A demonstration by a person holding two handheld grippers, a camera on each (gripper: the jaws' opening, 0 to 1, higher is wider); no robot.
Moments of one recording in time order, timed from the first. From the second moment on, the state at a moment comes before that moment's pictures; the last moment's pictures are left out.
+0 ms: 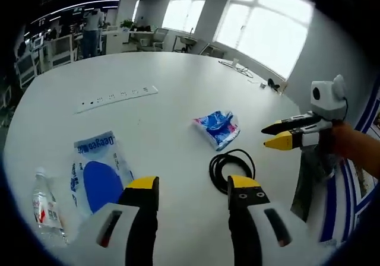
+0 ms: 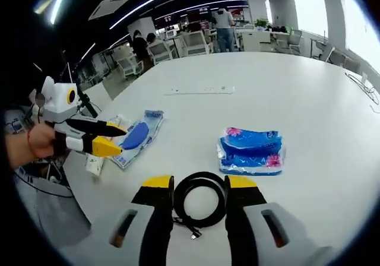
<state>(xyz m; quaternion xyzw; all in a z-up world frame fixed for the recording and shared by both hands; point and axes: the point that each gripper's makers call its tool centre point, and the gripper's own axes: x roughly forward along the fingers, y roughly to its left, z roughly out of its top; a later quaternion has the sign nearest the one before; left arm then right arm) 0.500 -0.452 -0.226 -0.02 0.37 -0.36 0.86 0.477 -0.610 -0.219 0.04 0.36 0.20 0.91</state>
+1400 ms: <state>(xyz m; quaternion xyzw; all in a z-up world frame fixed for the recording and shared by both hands) 0.480 -0.335 -0.177 -0.07 0.32 -0.27 0.91 0.545 -0.497 -0.157 -0.13 0.34 0.39 0.84</state>
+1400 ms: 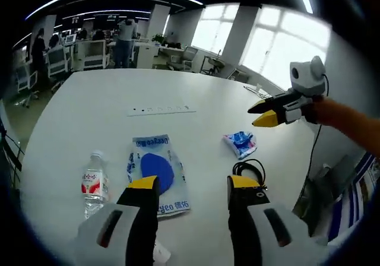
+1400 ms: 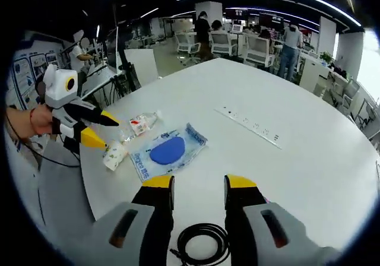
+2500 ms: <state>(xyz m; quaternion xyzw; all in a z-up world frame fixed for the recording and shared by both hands) 0.473 -0.284 -0.194 -0.10 0.33 -0.22 0.91 0.598 -0.392 -0.170 -0.22 0.34 0.50 0.77</state>
